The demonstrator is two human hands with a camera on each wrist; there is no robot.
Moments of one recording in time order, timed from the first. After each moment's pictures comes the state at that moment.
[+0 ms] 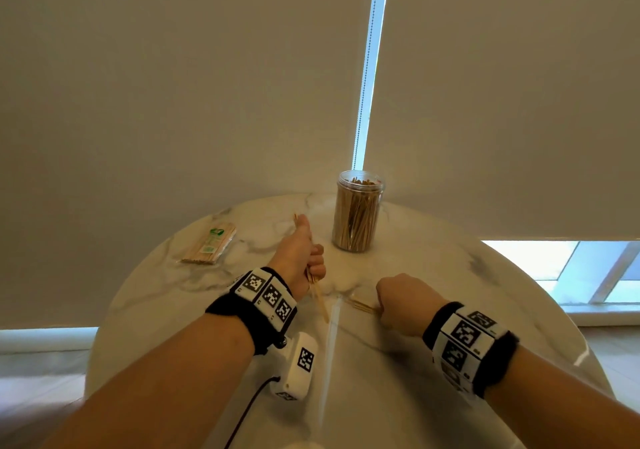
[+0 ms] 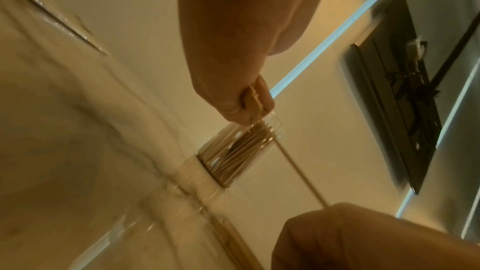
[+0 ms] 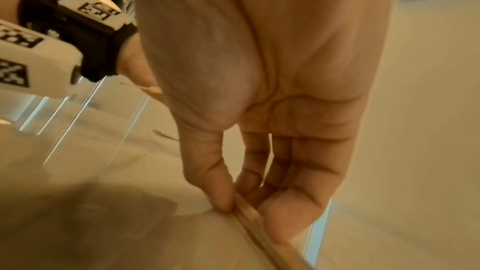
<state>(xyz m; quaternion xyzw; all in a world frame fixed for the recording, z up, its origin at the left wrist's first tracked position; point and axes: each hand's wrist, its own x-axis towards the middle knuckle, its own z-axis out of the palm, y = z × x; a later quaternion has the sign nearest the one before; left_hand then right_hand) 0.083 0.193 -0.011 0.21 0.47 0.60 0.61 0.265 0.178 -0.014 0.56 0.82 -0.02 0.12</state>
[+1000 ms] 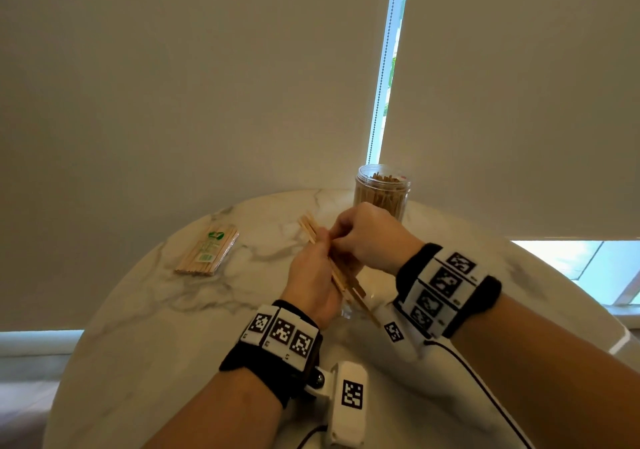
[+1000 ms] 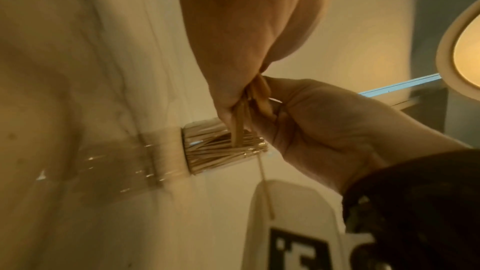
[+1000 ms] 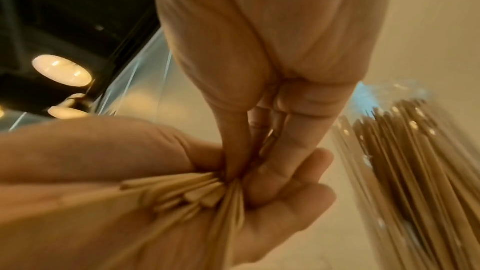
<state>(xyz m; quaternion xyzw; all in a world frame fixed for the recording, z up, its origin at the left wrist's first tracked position) 0.085 0.213 -0.036 0.17 0.30 0.68 0.65 0.177 0.253 0.023 0.49 0.80 -0.26 -0.22</state>
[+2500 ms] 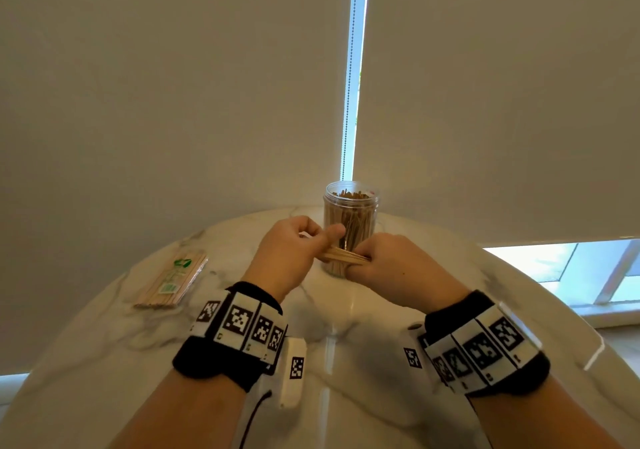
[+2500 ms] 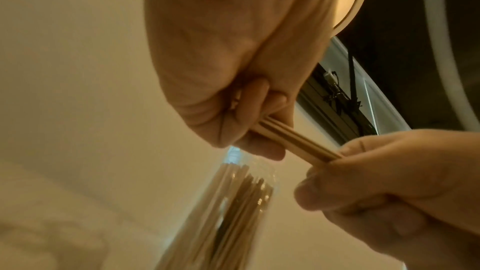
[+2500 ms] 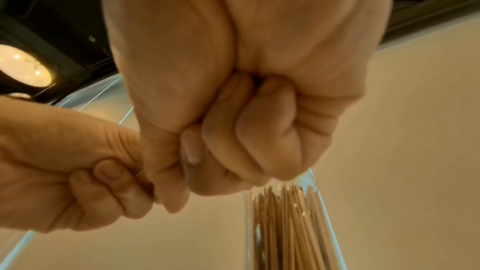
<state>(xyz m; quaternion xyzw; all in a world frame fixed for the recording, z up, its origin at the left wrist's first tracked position) 0.073 0.236 0.008 0.60 0.58 0.49 0.26 0.246 0.247 0.021 0.50 0.83 -0.12 -0.21</state>
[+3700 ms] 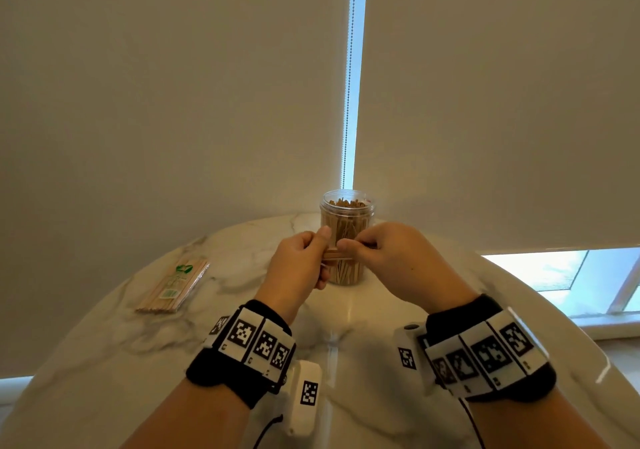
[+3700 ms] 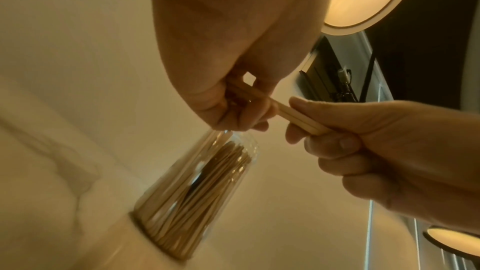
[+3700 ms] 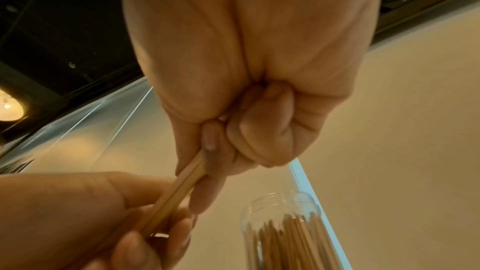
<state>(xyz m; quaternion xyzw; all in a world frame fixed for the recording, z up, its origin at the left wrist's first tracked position) 0.103 0.237 -0.001 0.51 0.54 0.57 0.36 0.265 0.249 0.038 0.45 0.83 -0.12 -0.31</state>
